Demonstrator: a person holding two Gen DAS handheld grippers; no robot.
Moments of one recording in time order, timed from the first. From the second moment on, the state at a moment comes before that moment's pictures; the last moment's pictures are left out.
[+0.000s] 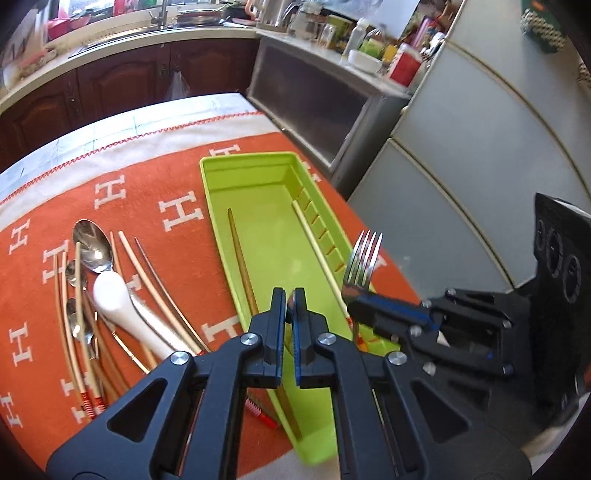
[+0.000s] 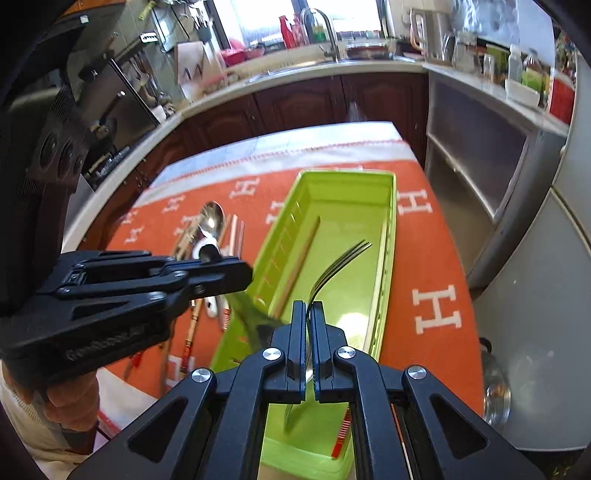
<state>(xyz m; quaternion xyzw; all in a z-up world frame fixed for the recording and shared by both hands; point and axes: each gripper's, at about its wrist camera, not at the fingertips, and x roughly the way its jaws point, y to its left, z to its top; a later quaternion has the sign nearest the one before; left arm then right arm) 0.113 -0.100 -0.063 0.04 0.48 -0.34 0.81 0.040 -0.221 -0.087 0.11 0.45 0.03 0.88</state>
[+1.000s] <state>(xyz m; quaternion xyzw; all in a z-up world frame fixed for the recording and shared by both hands) 0.079 0.016 -0.056 -0.01 0.48 -0.18 0.86 0.055 -0.220 -0.114 0.14 0.48 0.01 0.86</state>
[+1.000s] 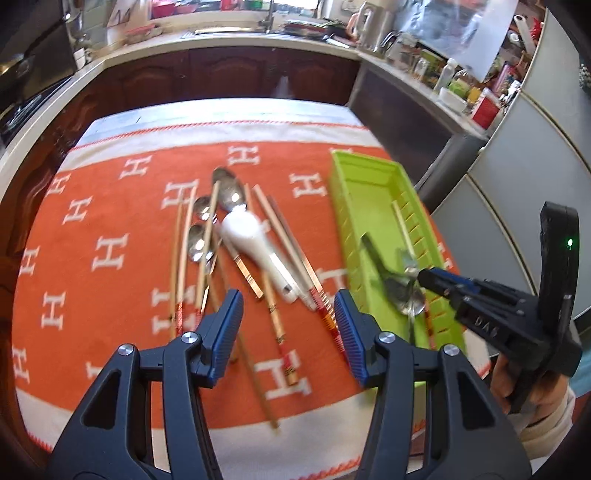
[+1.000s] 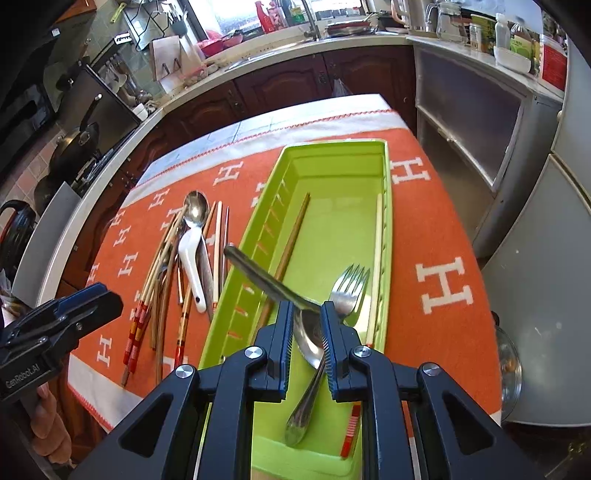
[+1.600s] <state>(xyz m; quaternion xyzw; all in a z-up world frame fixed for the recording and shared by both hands) 0.070 0.024 -0.072 -0.02 0.50 -0.16 0.85 0.106 -0.176 -0.138 0.04 0.50 0.03 0.86</state>
